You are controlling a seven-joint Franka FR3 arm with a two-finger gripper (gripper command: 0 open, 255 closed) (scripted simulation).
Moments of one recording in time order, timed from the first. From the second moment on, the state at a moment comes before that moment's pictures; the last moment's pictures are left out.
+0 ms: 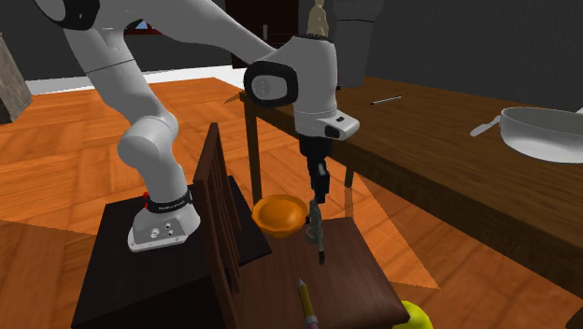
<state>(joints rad) -0.28 -0.24 -0.49 -2.39 -0.11 2.25 -0.35</state>
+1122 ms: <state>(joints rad) -0.28 -0.33 -0.45 -2.24 -0.13 2.01 -0.32</state>
